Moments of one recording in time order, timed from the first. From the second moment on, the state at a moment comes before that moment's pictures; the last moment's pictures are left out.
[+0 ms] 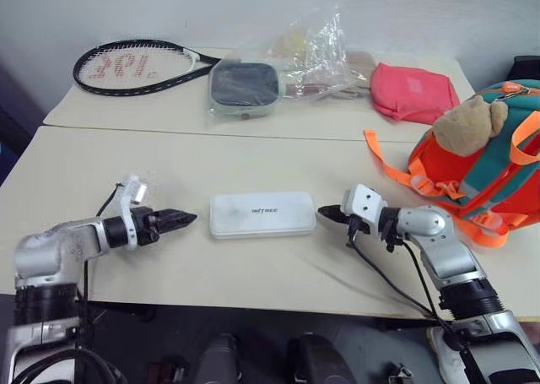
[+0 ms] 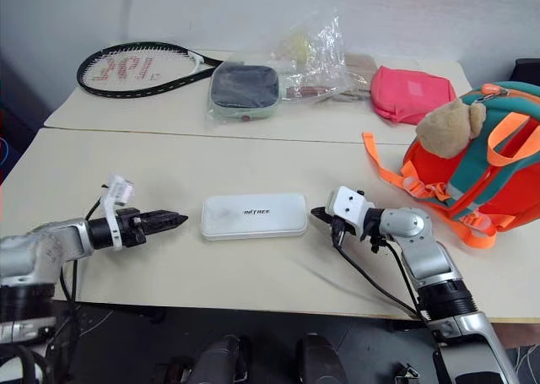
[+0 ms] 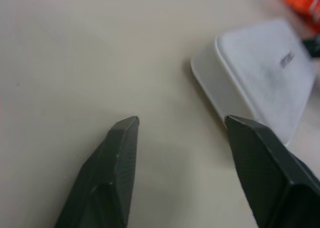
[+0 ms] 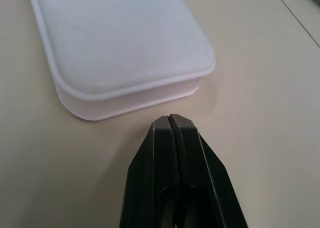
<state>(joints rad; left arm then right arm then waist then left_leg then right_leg) -0.46 0.68 0.35 0.18 -0.58 1.22 -0.84 -0.45 -0.59 0.15 0.17 0.06 0.00 0.97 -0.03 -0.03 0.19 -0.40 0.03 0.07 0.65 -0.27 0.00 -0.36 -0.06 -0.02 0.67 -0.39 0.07</state>
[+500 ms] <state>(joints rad) -0.78 0.55 0.37 0.55 -0.71 1.60 -0.61 -0.50 -0.57 0.18 0.25 0.04 -0.06 1.01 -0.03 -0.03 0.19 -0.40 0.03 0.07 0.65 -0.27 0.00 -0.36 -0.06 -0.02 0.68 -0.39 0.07</state>
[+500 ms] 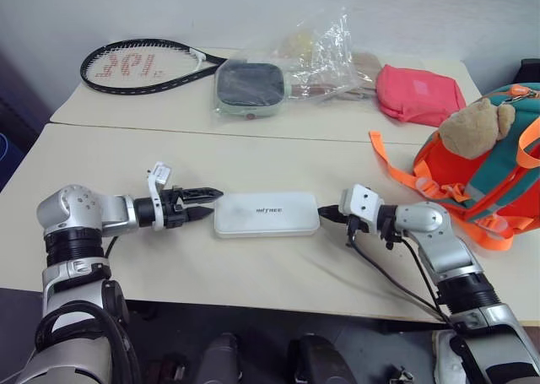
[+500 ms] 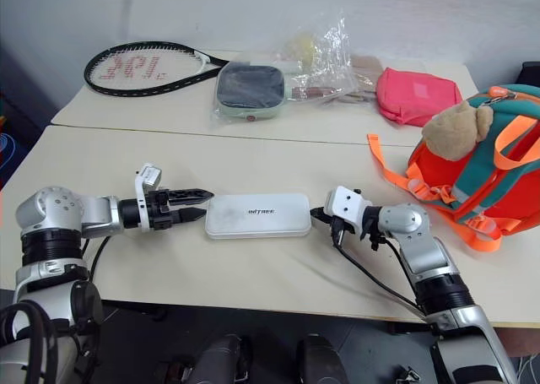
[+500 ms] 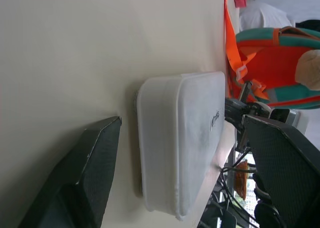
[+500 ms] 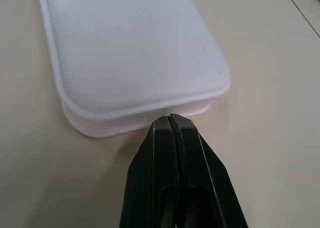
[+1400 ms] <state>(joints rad) -0.66 0.52 0.43 0.30 -1.08 1.54 -0.48 -0.21 -0.58 -0.12 0.08 0.28 -0.02 0.93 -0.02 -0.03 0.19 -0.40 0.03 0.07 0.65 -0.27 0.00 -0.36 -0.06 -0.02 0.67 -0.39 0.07</state>
